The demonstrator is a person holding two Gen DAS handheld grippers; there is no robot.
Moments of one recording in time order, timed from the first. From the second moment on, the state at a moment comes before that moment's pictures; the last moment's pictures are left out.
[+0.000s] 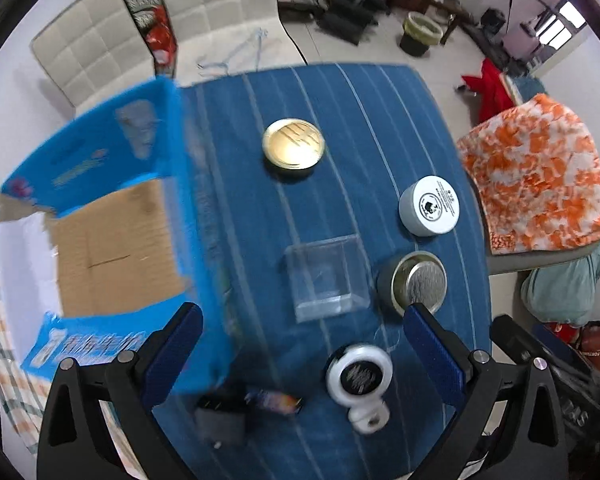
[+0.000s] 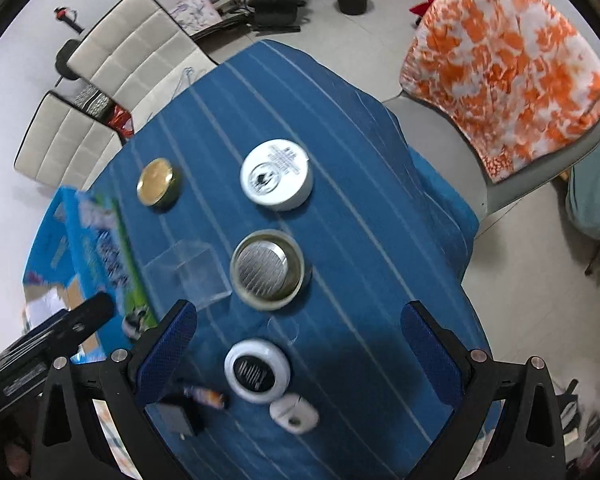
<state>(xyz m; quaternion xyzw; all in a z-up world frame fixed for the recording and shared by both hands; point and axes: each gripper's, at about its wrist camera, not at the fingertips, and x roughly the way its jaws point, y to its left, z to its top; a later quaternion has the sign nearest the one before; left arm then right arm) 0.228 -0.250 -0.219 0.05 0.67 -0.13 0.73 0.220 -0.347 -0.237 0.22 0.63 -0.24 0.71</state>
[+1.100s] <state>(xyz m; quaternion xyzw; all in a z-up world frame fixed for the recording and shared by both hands) 0.241 -0.217 -0.336 0.04 0.73 -0.07 0.68 0.259 -0.368 -0.349 0.35 0.66 -0.20 0.63</state>
